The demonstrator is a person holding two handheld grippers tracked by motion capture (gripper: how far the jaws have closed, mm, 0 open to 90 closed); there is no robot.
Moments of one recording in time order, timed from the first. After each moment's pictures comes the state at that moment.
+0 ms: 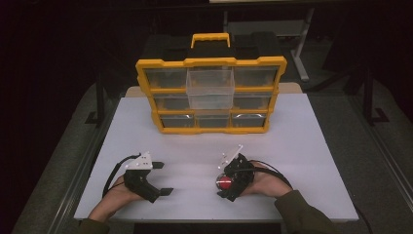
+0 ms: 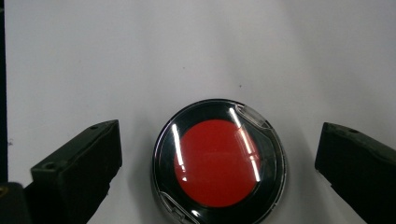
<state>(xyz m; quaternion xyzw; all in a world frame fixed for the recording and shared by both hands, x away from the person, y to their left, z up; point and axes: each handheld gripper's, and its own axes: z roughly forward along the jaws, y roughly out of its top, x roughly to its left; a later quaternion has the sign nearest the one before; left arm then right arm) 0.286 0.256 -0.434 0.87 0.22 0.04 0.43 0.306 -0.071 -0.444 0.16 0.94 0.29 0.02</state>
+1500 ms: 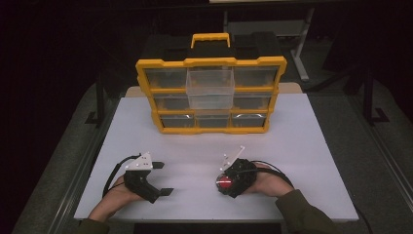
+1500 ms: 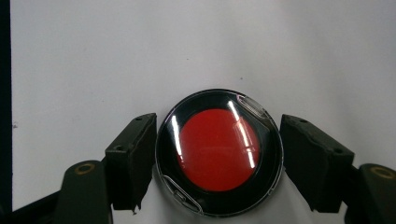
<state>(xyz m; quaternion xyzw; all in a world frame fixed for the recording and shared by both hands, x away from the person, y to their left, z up) 0.285 0.255 -0.433 0.87 0.22 0.05 0.43 0.303 -0.077 -0.440 0.15 0.95 0.29 0.03</state>
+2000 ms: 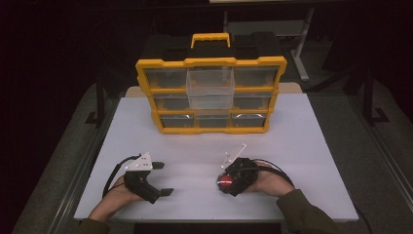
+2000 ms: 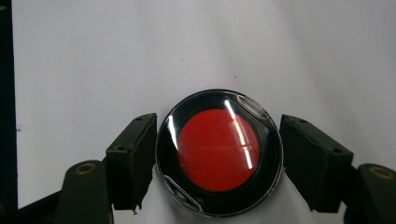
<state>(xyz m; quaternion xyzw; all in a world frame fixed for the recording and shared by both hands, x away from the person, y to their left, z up) 0.284 0.256 -0.435 0.87 0.22 0.05 0.44 0.306 -0.081 -0.437 0.16 0.94 0.29 0.02</state>
